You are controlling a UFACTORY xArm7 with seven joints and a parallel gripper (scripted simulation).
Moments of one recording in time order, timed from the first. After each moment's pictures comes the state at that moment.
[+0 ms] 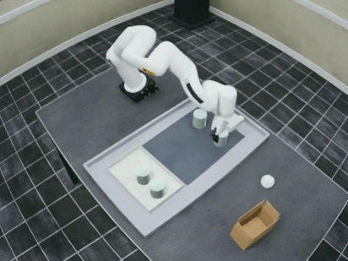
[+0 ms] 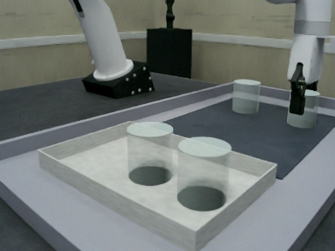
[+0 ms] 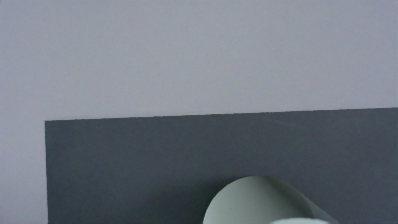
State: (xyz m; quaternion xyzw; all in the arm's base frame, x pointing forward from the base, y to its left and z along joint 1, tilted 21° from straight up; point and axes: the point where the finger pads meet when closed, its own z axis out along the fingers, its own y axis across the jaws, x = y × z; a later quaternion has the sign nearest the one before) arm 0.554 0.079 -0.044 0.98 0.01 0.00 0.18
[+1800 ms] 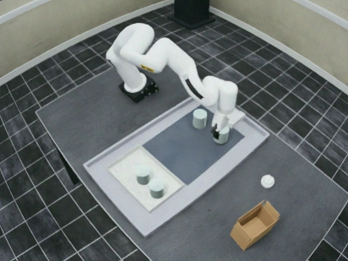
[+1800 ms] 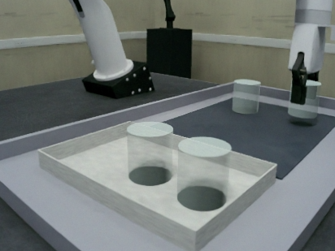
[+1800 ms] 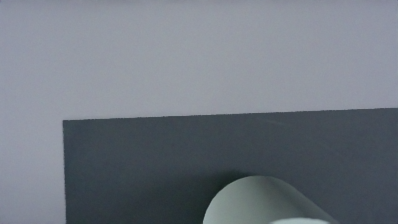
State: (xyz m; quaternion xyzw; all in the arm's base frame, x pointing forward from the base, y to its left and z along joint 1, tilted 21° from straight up) arm 0.554 0.088 -0.022 0.98 0.01 0.00 0.18
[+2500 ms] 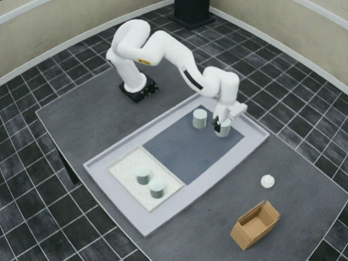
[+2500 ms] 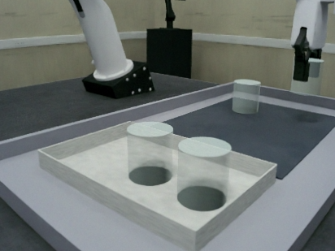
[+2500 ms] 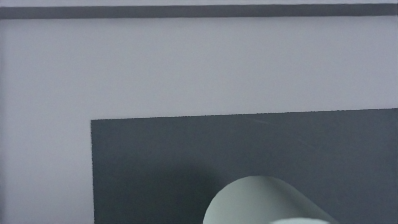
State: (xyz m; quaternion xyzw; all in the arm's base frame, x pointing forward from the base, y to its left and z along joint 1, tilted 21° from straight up) arm 0.554 0.106 0.025 0.98 0.01 0.00 0.18
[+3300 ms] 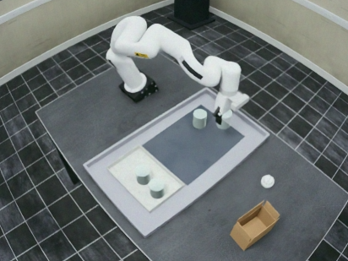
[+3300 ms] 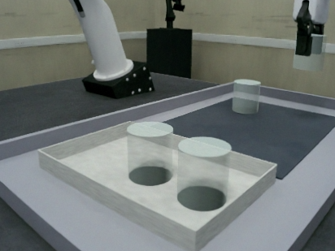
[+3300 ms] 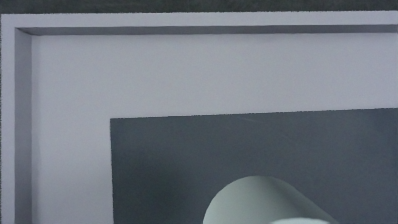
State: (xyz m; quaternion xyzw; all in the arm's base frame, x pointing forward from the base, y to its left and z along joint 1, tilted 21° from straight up) arm 0.553 0.125 0.075 0.98 0.01 0.00 0.18
